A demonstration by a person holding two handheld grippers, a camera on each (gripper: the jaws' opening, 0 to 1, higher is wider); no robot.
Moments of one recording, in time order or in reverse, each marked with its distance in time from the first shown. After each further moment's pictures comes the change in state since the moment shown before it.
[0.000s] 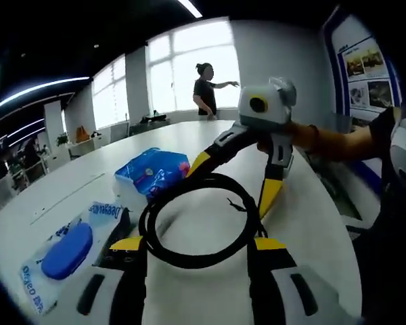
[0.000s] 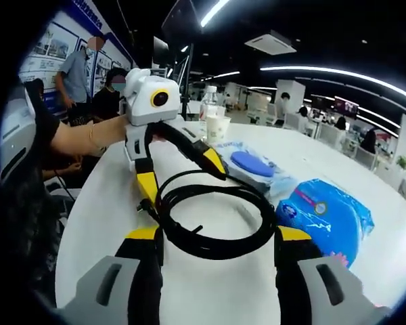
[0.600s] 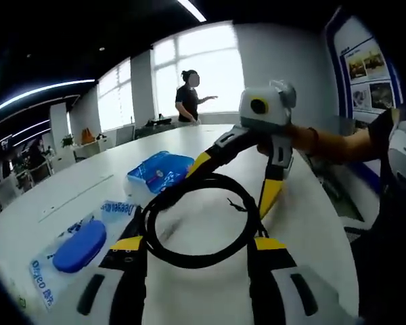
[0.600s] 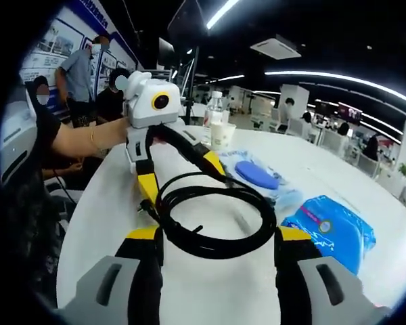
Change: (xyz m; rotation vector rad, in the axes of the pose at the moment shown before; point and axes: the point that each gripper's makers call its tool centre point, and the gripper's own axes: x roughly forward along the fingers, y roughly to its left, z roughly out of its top) left arm -0.016 0.004 0.002 -0.002 -0.026 0.027; right arm 0.005 0.006 0.017 -0.032 -0.024 0.010
